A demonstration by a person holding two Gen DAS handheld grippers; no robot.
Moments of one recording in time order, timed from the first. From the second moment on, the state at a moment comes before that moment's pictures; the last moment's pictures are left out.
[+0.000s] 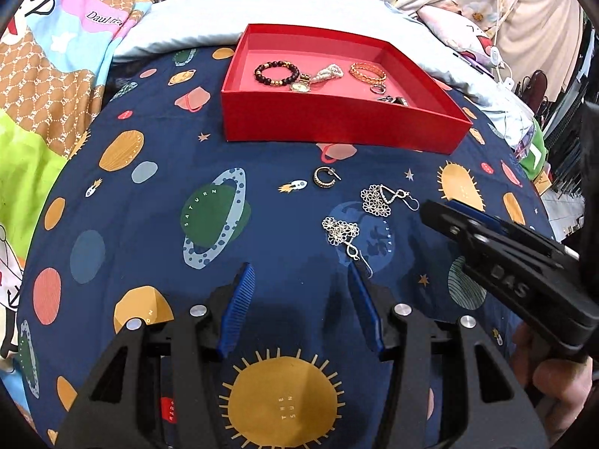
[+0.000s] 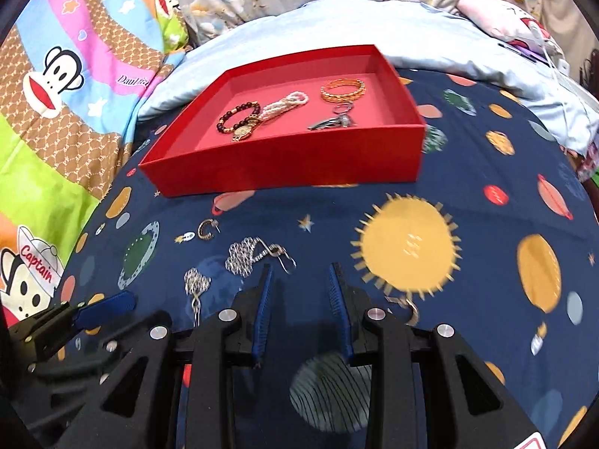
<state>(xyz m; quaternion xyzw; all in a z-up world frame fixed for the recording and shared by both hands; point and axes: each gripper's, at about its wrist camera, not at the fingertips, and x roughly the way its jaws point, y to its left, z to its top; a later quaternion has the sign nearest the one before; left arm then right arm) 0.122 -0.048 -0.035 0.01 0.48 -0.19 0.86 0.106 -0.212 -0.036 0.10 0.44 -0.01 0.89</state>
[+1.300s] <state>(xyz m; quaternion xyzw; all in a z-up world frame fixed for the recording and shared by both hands) 0.129 -0.089 -0.042 0.04 0.46 -0.18 0.87 0.071 -0.234 -0.040 0.13 0.45 -0.04 0.88</state>
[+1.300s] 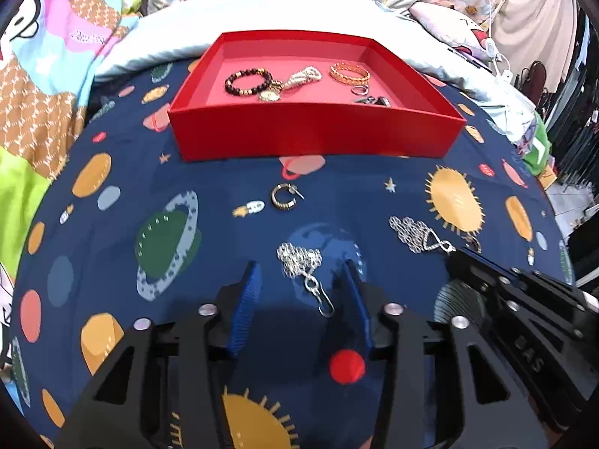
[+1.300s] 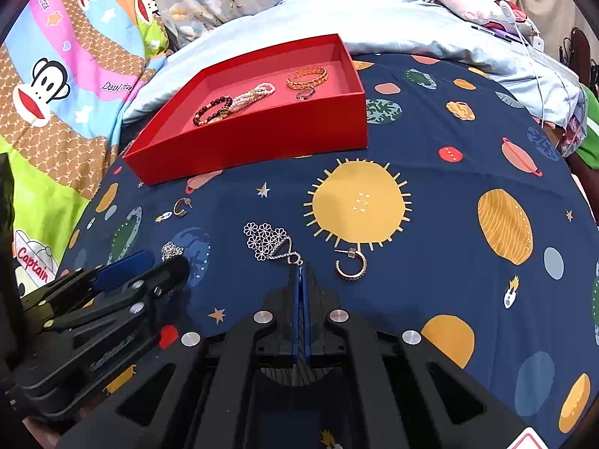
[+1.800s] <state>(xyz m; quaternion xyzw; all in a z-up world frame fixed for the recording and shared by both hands) 0.130 -0.084 -0.042 0.05 0.46 -0.17 0.87 0.066 -0.234 -0.025 0.14 0.43 -0.03 0.89</state>
